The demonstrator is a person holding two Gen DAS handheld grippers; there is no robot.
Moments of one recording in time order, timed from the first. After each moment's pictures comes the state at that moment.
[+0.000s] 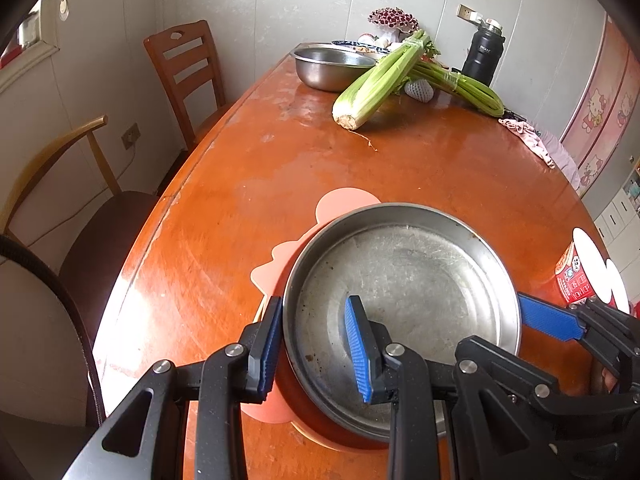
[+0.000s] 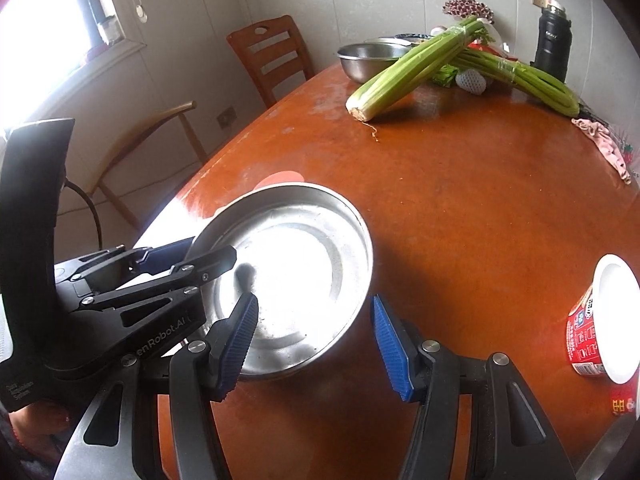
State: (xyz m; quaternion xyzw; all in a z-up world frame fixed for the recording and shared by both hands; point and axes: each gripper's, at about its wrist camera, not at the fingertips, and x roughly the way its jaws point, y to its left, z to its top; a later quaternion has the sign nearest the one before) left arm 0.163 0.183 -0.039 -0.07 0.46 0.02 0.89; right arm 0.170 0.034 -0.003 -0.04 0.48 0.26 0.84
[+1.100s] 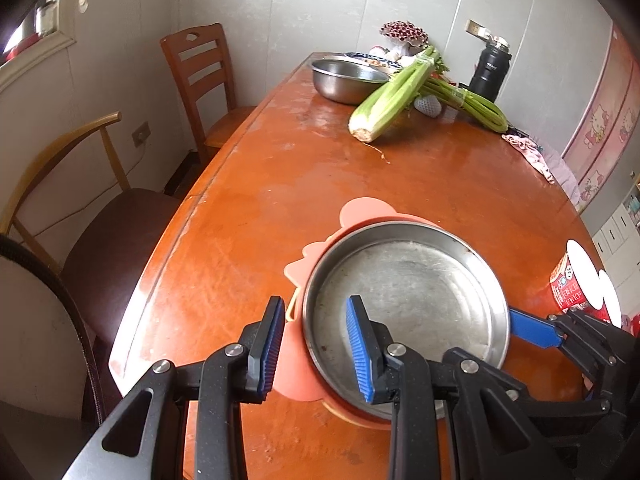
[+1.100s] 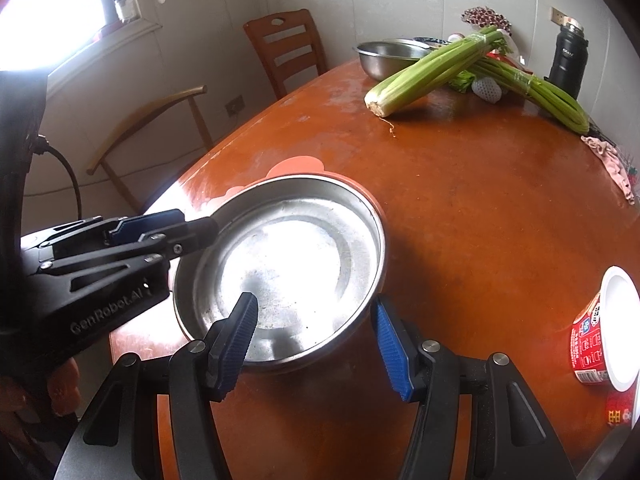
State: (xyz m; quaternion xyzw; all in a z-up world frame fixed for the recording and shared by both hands) left arm 0.144 0.203 -0.028 -0.09 0.45 0.03 0.89; right arm 0.161 0.046 -0.008 -0.07 0.47 0.27 0.84
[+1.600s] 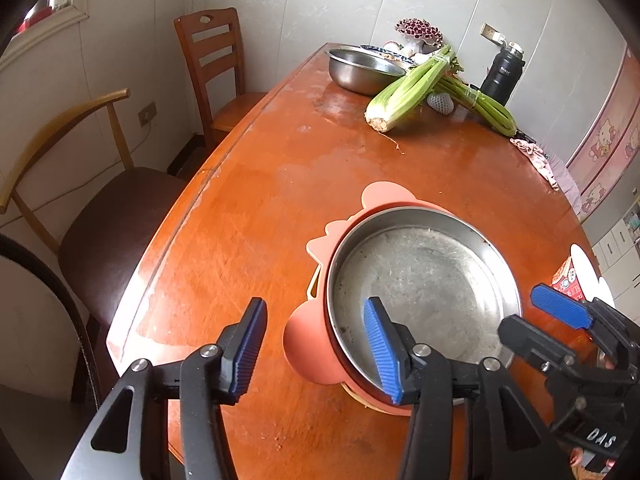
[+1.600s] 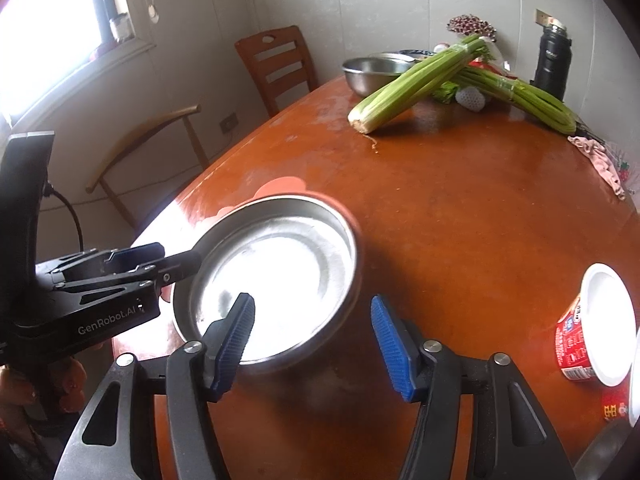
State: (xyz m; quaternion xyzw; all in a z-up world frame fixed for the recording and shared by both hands) left arm 0.137 0.217 -0.039 -0.12 0.46 0.03 0.88; right arm 0.160 0.025 0.006 -0.05 0.45 0.26 0.85
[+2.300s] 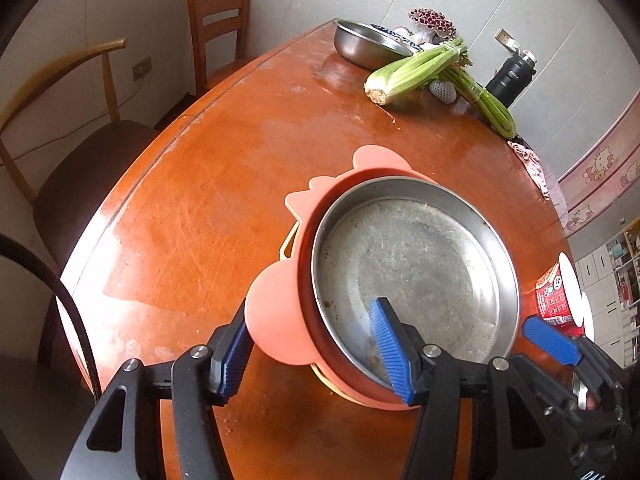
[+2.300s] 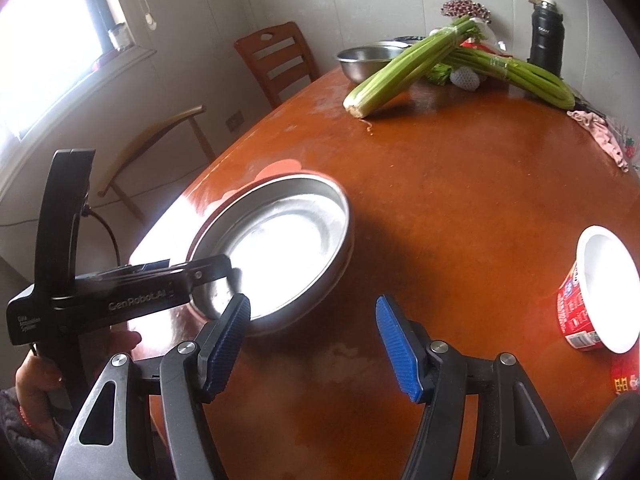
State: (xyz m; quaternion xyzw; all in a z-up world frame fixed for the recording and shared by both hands) left arm 0.140 0.209 -0.063 -0.19 0.49 0.02 0.85; right arm 0.147 0.007 0.003 -0.02 0.47 0.28 0.84
